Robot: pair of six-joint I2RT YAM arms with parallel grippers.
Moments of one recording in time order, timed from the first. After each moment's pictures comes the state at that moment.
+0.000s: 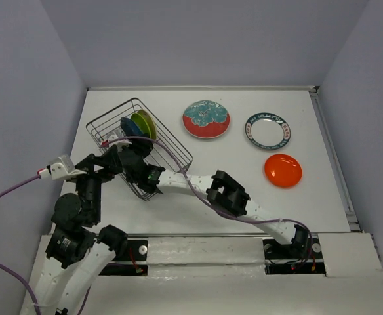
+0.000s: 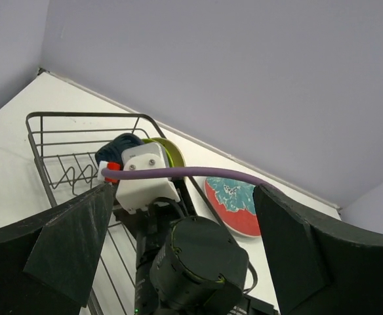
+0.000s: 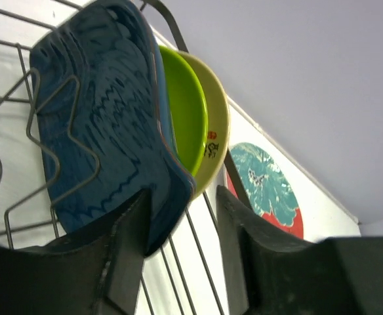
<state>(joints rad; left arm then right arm) -0.50 0.23 0.68 -0.28 -0.58 -0.43 1.19 2.67 2.34 0.30 1.09 -0.67</state>
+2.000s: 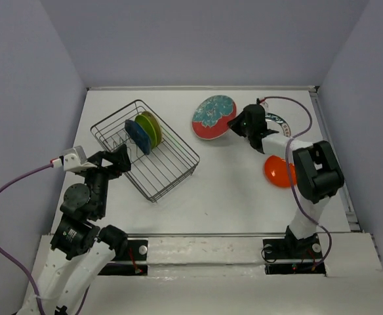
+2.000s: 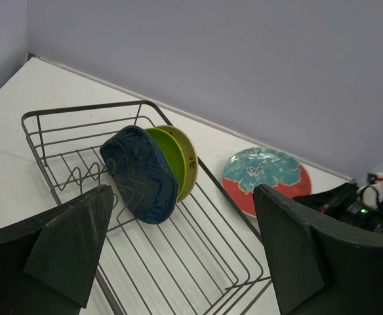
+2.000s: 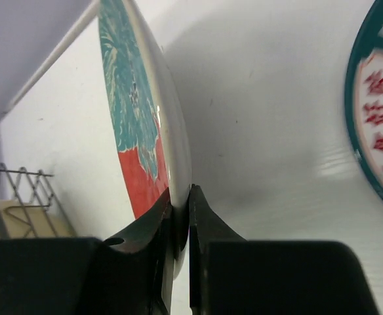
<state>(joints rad) -0.49 0.31 0.67 -0.27 -0.52 -0.41 0.32 1.92 1.13 0.33 -0.03 0.98</state>
